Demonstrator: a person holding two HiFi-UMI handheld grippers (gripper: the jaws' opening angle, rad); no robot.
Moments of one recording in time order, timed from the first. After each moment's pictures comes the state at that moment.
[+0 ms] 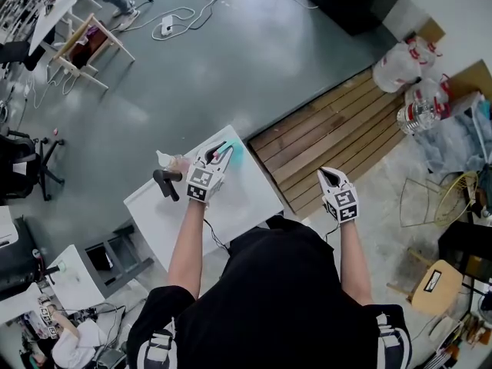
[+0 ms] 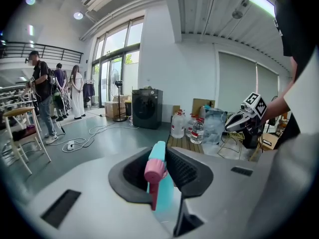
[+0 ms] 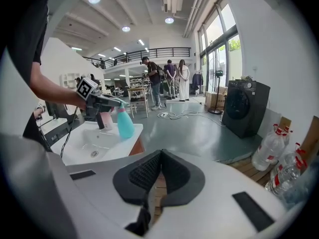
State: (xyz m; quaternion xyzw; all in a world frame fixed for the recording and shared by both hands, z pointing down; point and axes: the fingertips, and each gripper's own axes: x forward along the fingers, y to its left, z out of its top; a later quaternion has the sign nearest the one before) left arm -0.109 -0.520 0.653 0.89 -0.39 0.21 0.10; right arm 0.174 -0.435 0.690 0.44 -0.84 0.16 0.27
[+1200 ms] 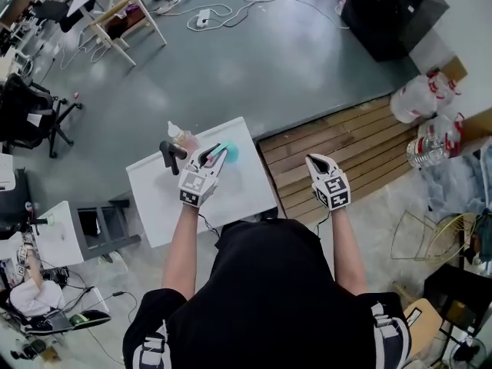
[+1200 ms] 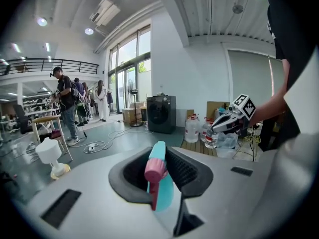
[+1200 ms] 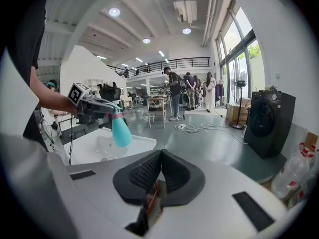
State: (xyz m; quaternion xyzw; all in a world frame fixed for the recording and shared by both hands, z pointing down) left arm -0.121 -0.436 0.597 0.85 -0.49 0.19 0.08; right arm 0.136 -0.462 0.650 0.33 -0.91 0.10 0.22
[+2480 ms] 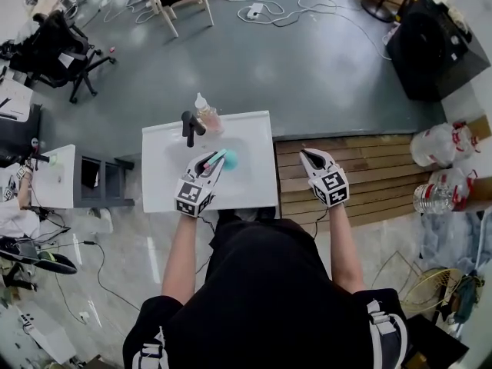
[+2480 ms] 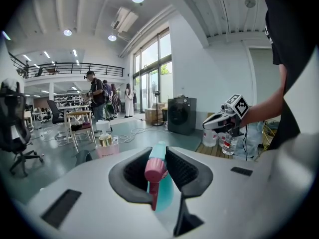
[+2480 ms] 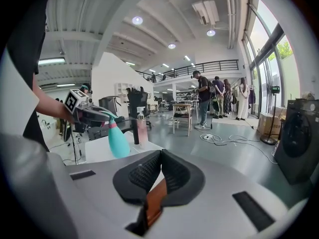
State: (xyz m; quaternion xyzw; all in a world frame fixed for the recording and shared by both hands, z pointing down) left arm -0.148 -0.331 0.591 0.77 -0.61 0.16 0.11; right arm 0.062 -0.456 0.626 0.18 -0.96 0.05 0.20
